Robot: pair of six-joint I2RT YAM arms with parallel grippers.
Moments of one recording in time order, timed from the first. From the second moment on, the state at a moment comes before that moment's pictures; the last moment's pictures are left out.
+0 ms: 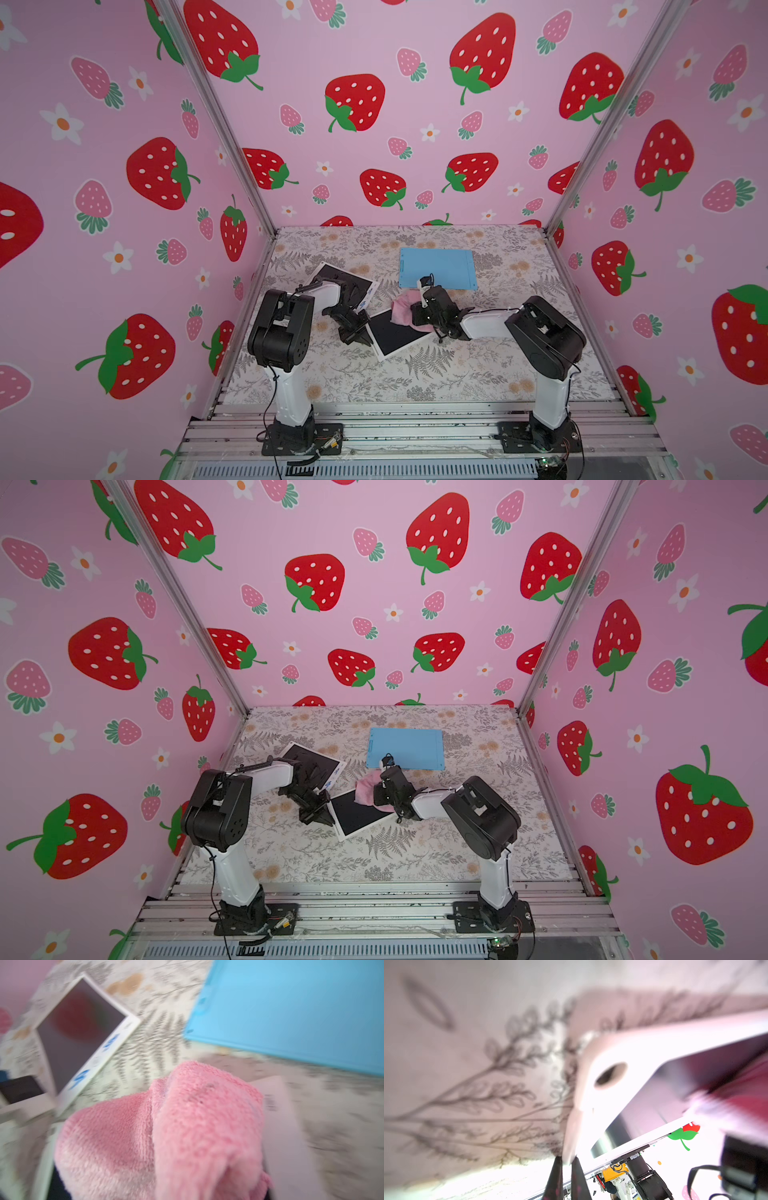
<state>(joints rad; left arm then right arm) -0.22 1.92 1.10 -0.89 0.59 -0.62 0.77 1.92 0.94 0.18 0.20 0.46</state>
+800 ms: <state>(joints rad) -0.22 1.92 1.11 -0.90 0.59 -0.62 1.14 1.92 0.96 0.15 0.24 0.47</state>
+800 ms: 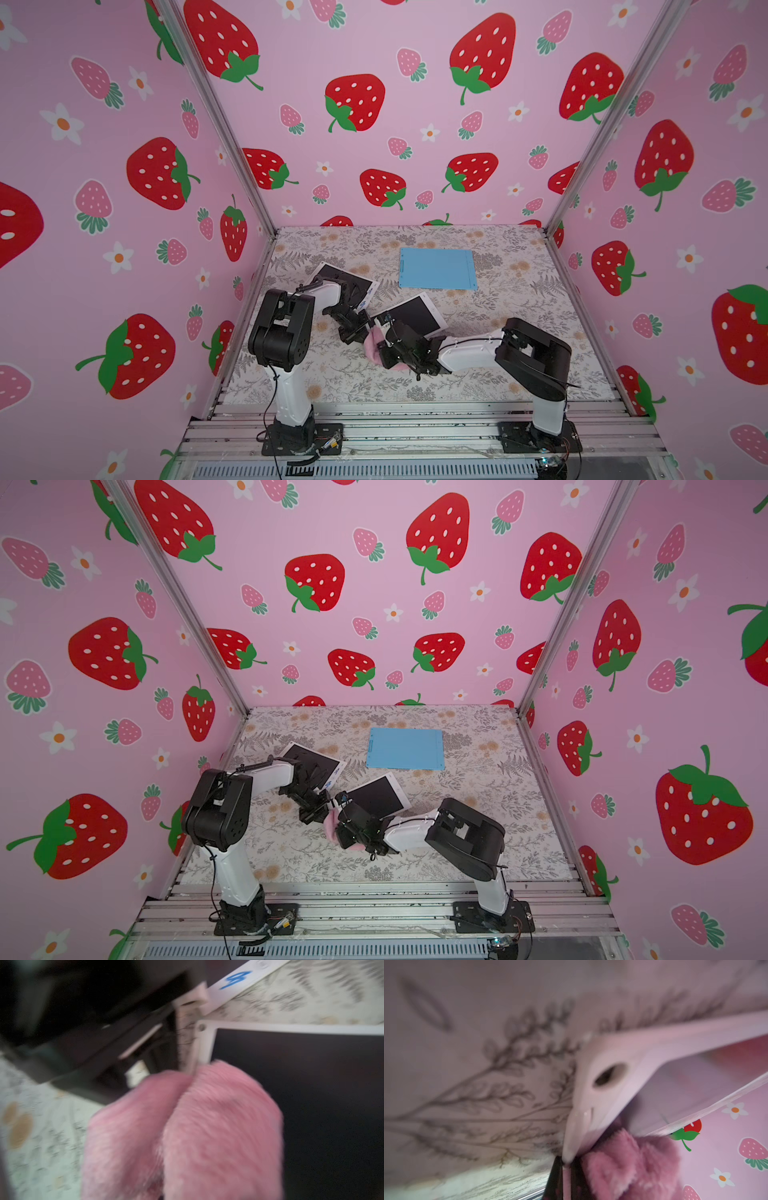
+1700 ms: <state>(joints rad) -0.22 1.93 1.13 -0.91 0.58 -0.61 0.66 1.79 0.78 0.17 0.14 0.53</state>
